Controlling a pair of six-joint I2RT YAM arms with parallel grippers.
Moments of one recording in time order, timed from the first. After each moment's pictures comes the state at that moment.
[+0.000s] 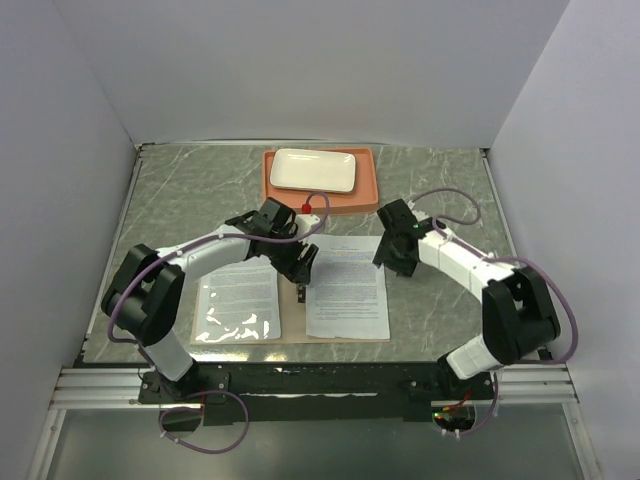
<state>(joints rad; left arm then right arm) -0.61 1.66 1.08 -0.43 0.42 0.08 0.44 1.47 0.96 -0.69 0.21 0.82</state>
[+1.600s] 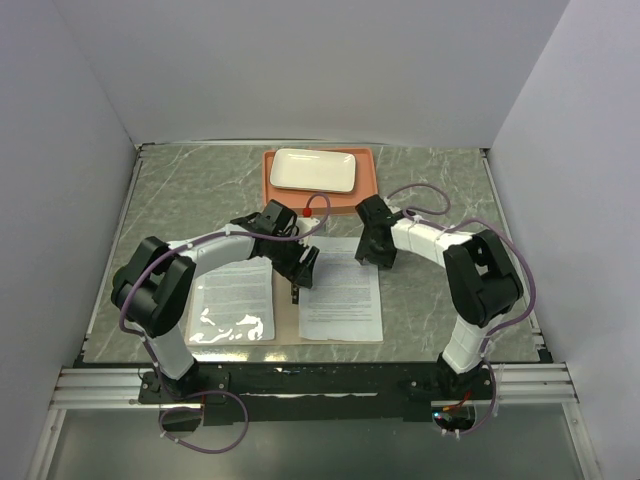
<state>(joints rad) -0.60 1.73 1.08 -0.41 0.48 0.05 0.48 1.77 1.10 -0.57 0.18 0.79</state>
